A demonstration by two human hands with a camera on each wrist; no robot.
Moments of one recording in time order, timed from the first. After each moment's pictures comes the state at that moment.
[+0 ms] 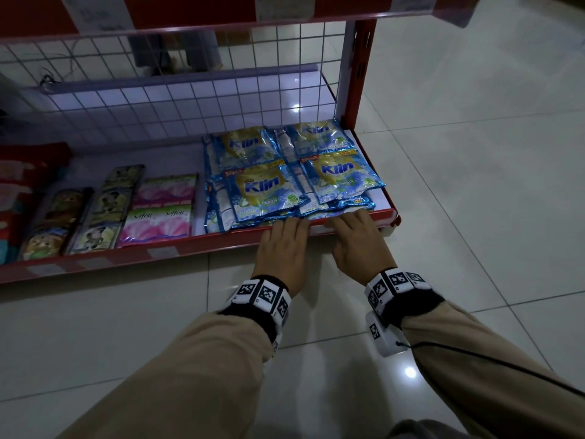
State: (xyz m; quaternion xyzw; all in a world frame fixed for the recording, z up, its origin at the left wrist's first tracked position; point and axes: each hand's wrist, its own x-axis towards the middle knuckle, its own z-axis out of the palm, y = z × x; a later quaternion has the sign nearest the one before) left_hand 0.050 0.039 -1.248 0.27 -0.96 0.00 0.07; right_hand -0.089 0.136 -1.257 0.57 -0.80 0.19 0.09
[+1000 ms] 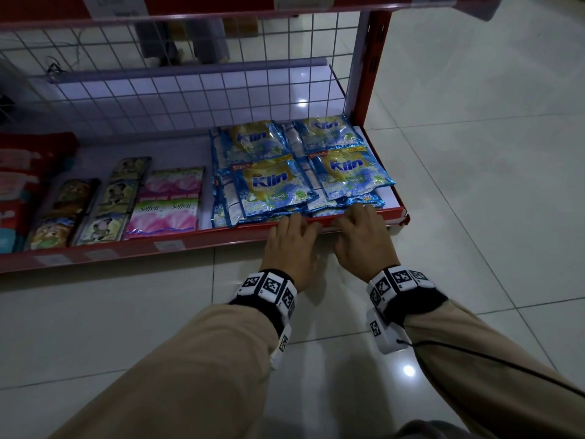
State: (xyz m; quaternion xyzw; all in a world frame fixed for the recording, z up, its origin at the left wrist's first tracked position) left_hand 0.050 0.036 -1.248 0.27 -0.96 -0.07 0.06; right_hand -0.085 0.128 -1.259 0.55 -0.81 0.17 0.11
